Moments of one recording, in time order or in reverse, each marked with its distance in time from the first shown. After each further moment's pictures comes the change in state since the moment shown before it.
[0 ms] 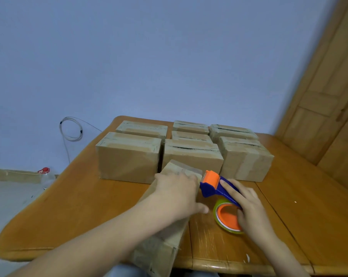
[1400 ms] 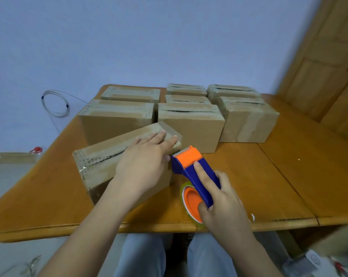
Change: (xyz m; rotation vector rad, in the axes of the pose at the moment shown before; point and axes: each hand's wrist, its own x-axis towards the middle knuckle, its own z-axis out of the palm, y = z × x) left_hand 0.010 -0.059 0.058 -0.229 0.292 0.030; right_hand -0.044 -0.103 0.023 0.133 -0.168 0.172
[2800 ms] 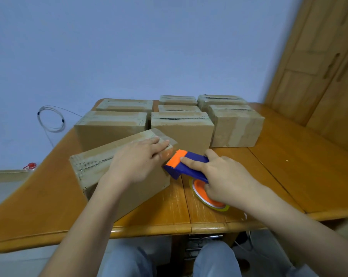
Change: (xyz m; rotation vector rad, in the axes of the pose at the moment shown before) left_hand 0.002 0.000 -0.016 -0.038 -0.101 0.019; right_hand 0.051 -0.016 -0.067 -0.566 -0.306 -0.134
